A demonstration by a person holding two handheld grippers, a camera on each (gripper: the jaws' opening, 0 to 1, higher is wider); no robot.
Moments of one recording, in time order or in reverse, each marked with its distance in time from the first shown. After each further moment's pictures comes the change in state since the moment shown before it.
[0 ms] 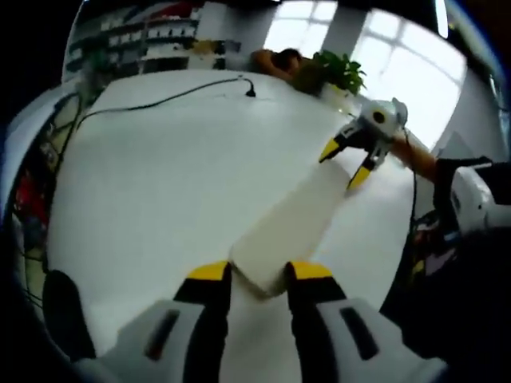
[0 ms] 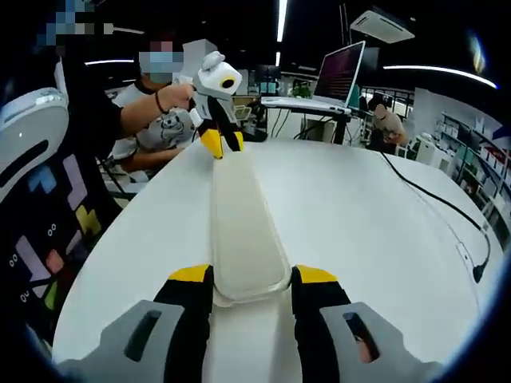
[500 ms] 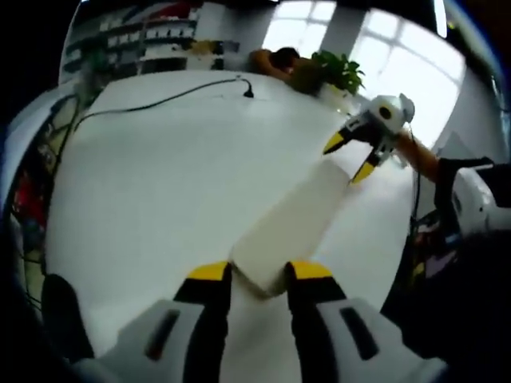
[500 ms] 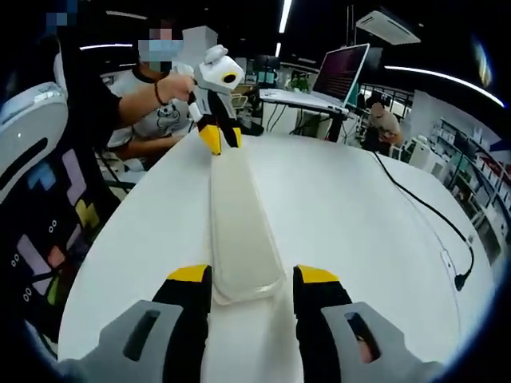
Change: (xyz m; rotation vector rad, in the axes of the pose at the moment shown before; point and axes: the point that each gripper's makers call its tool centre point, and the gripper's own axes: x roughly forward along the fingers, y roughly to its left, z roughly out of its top) left arm 0.005 -0.006 0.002 0.007 -0.006 -0.008; right arm -0.020 -0.001 0.008 -0.048 0.073 -0.056
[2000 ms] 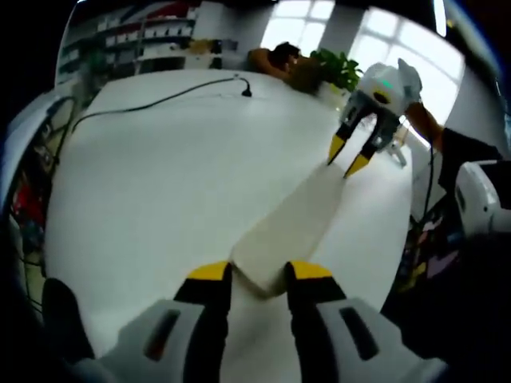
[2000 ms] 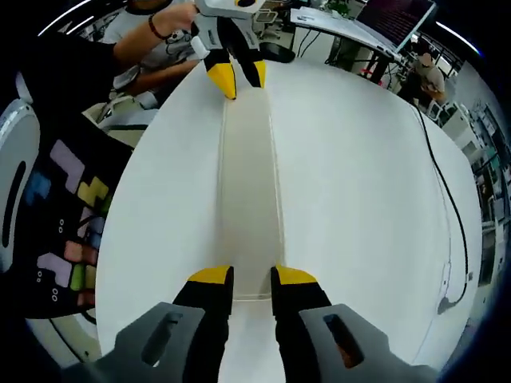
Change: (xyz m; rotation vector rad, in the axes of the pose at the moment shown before) left arm 0.001 0.003 0.003 0.004 0.006 -0.005; right arm 0.010 0.003 -0.004 -0.082 0.567 0.162
